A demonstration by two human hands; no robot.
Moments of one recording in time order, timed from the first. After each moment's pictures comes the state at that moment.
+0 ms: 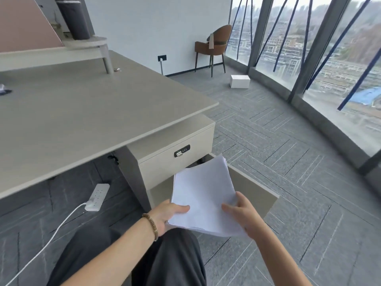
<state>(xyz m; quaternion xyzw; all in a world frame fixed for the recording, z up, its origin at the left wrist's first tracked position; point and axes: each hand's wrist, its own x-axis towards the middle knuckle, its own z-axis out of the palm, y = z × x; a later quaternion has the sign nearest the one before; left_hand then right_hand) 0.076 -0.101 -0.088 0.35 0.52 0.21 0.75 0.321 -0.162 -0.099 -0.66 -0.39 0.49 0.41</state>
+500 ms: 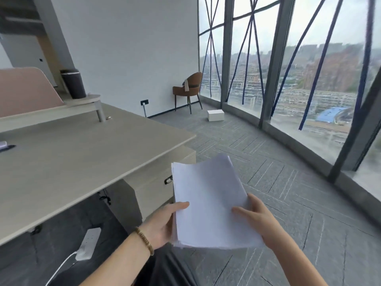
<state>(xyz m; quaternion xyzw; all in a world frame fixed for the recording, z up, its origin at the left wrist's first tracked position) 0.082 -0.179 0.057 0.41 0.43 0.24 0.77 0.332 -0.264 0.020 -0.64 -0.43 0.39 0.51</state>
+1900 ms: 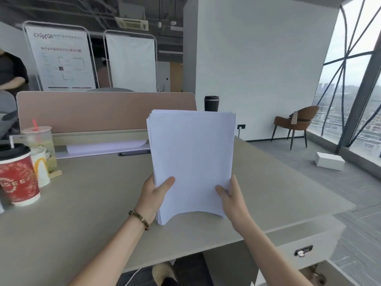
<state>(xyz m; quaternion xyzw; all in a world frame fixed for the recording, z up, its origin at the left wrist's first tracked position) -0.266 -0.035 0.142 0.45 0.49 0.65 0.37 -0.053 0.004 0.130 -0.43 -0.60 0.43 0.51</state>
